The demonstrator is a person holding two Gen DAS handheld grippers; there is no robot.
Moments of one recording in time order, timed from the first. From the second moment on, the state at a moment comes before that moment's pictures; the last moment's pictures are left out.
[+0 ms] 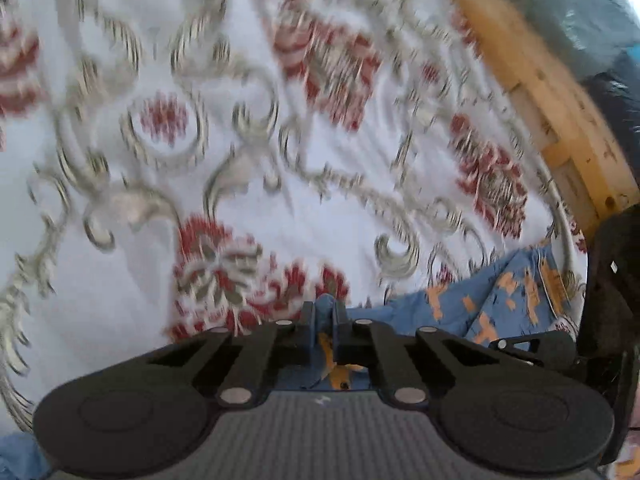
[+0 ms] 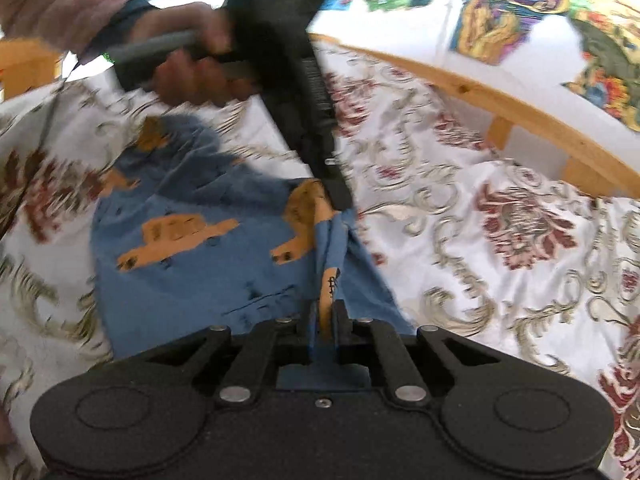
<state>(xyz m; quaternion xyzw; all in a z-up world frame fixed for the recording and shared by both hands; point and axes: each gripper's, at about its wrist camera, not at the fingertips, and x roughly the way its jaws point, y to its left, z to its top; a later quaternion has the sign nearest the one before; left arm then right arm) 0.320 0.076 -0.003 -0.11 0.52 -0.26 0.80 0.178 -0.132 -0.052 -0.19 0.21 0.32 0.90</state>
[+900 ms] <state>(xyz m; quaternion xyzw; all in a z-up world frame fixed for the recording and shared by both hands) 0.344 0.087 -0.048 -0.16 0.54 -0.22 0.80 0.138 -0.071 -0.048 -0.09 0.29 0.46 0.84</state>
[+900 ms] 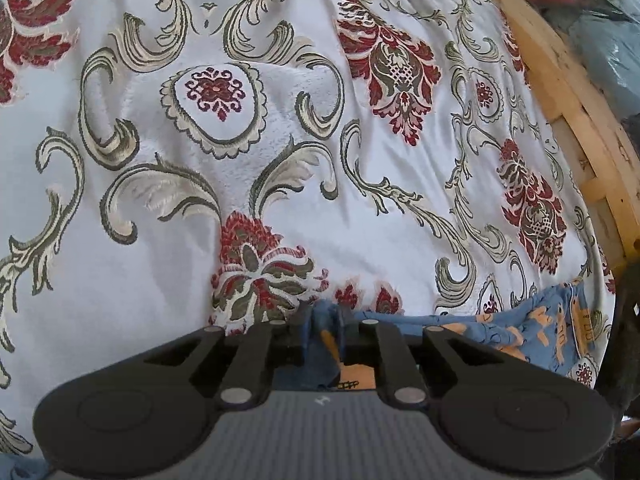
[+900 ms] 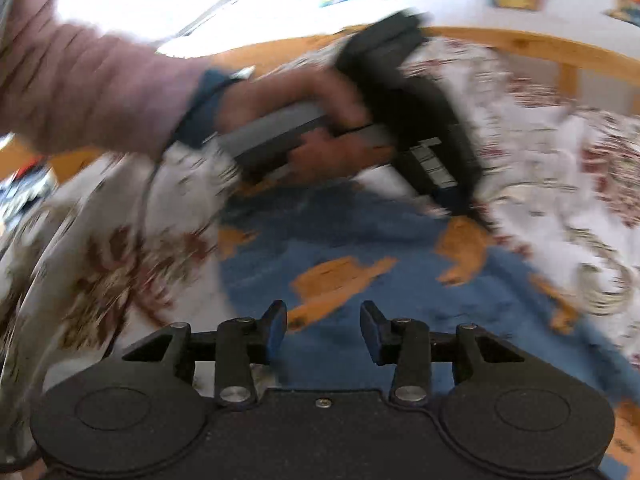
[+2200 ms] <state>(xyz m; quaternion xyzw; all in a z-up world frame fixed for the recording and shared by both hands) 0.334 0.065 -0.035 -0.11 0.51 -0.16 0.84 0.112 -0.121 -0.038 -0.03 0.32 0.29 0.90</state>
